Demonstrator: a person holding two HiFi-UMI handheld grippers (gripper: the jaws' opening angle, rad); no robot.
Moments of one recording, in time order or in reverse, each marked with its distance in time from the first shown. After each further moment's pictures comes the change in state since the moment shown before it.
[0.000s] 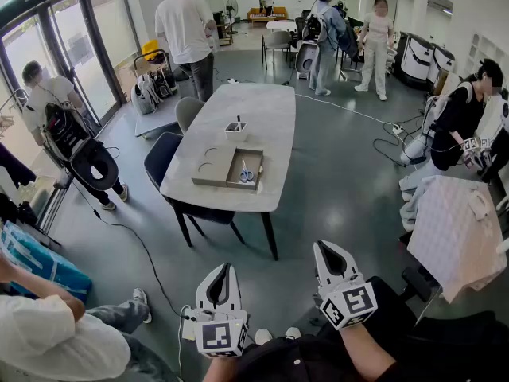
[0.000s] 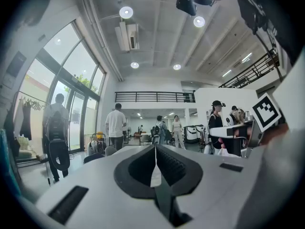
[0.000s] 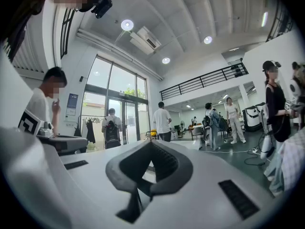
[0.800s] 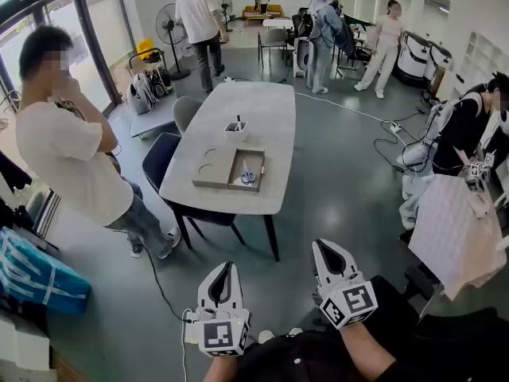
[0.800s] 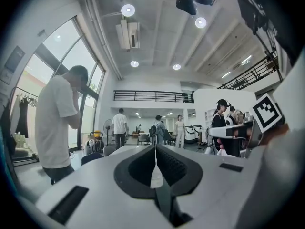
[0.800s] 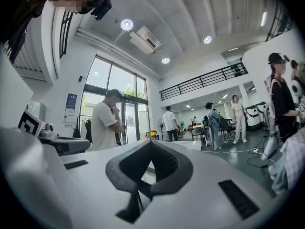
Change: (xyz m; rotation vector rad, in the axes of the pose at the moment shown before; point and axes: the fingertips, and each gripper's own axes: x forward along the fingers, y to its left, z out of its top) left arm 0.021 0.026 -0.005 -0.016 0.006 -0.026; right arm 0.031 0.014 -0.003 0.005 -0.012 -0.001
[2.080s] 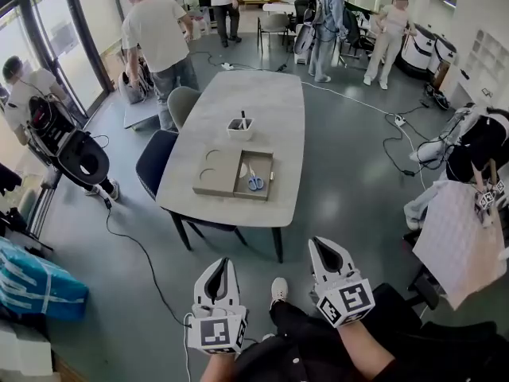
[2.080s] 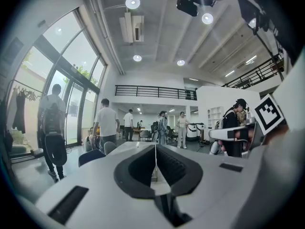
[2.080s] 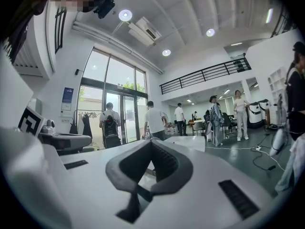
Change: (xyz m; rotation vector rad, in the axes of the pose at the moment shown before) left arm 0.107 0.081 -0.021 -0.026 0.043 0.003; right arm 0.131 -0.011 -0.034 -0.008 0.070 0.001
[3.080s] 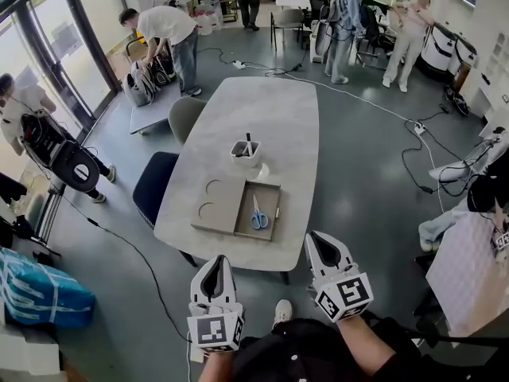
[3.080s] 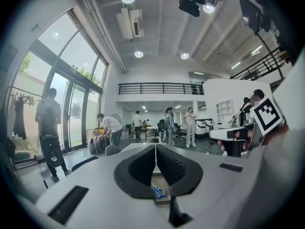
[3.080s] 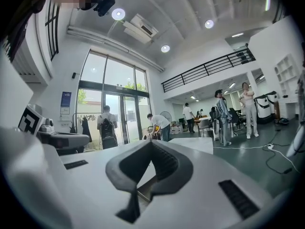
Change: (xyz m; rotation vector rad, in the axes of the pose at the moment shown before) left arm 0.186 0.035 0.026 0.028 0.036 0.086; right arm 0.178 -0.107 0.014 0.045 0.019 0.075
